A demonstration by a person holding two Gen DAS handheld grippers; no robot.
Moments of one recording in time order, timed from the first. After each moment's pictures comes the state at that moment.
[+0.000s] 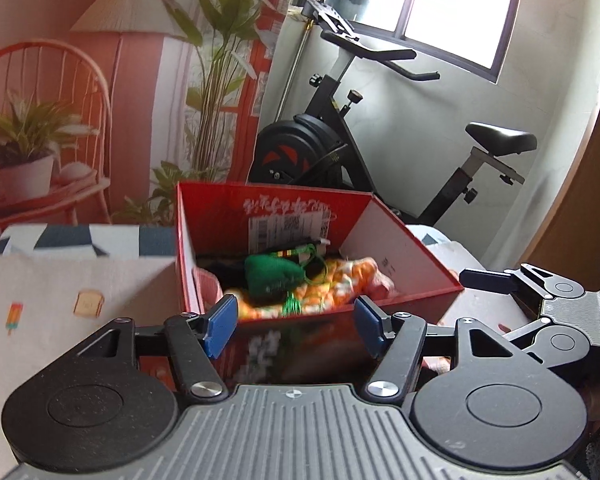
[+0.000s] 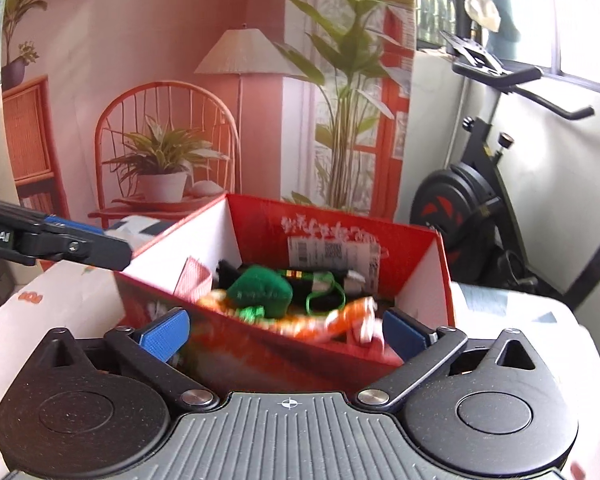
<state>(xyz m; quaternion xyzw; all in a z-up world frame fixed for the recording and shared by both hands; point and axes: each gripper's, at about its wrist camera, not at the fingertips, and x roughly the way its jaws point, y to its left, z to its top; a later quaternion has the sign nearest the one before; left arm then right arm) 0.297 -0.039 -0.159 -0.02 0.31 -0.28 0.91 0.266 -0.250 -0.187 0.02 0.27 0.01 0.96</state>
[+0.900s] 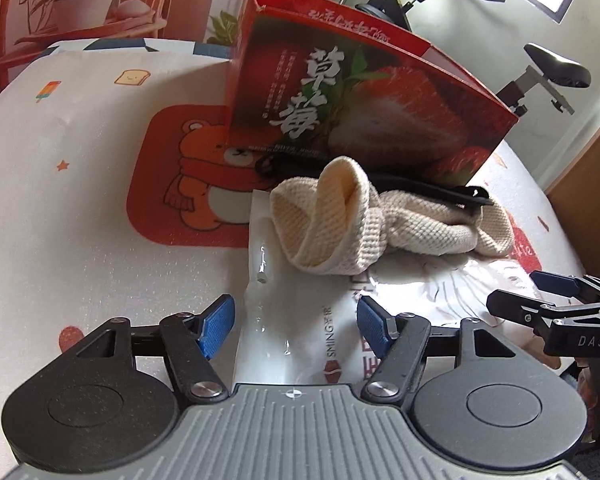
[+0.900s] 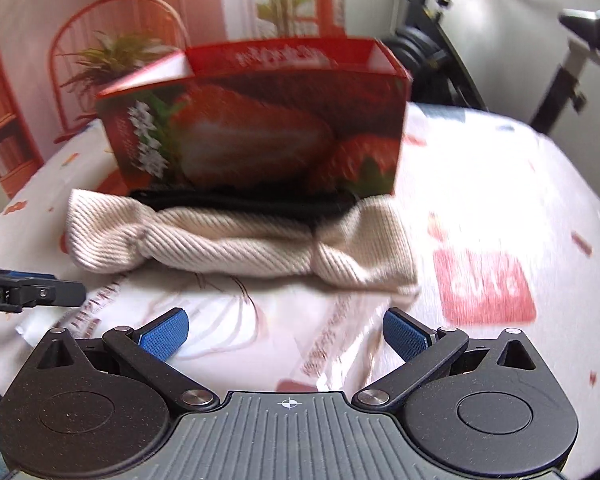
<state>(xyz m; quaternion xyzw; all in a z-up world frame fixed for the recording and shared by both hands) 0.227 -0.014 -0.286 -0.05 0.46 -0.21 0.86 0.165 -0.235 -0.280 0.11 0.41 -0.06 0.90</state>
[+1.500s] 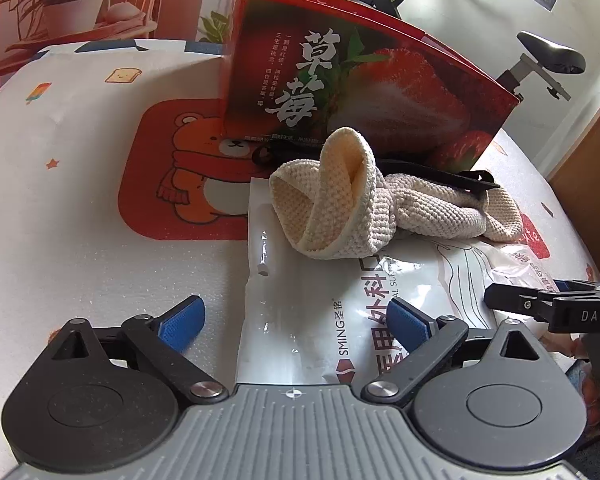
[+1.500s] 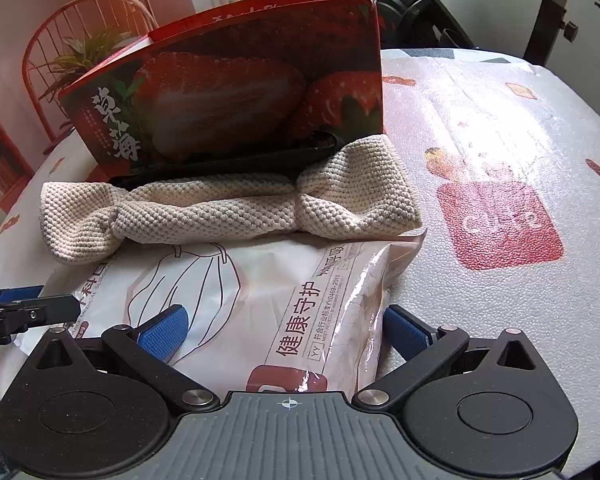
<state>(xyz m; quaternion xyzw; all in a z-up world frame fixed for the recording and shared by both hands) 0.226 -0.018 -0.300 -0.03 0.45 -0.22 0.87 0.166 -0.249 -0.305 0.18 0.44 -0.05 0.88</state>
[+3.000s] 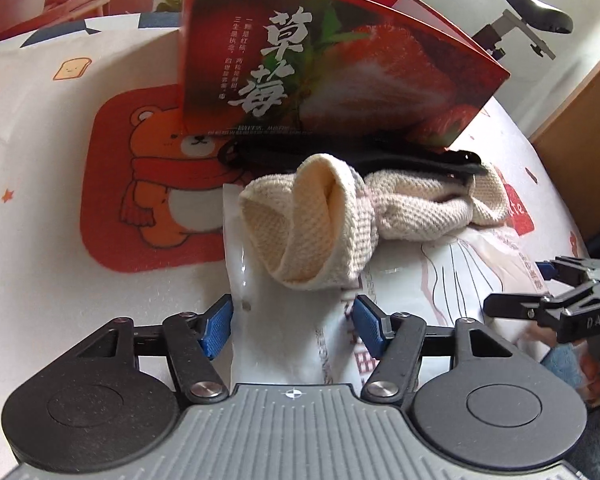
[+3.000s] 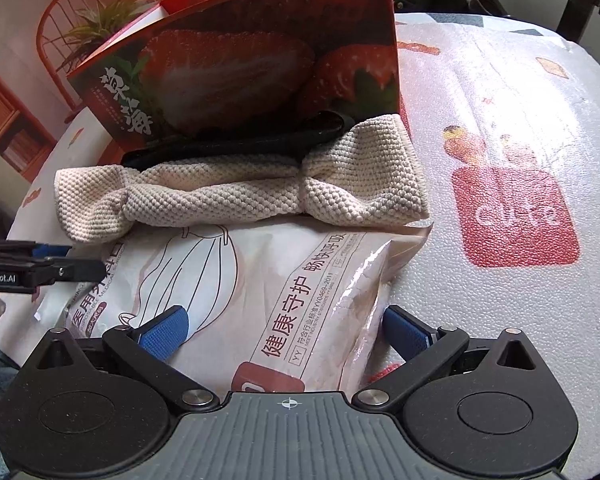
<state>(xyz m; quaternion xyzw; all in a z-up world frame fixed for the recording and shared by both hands) 0.275 -0.034 -0.290 0.00 0.52 -0.26 0.82 0.177 -0.267 -0.301 0.20 0.49 0.01 0.85</state>
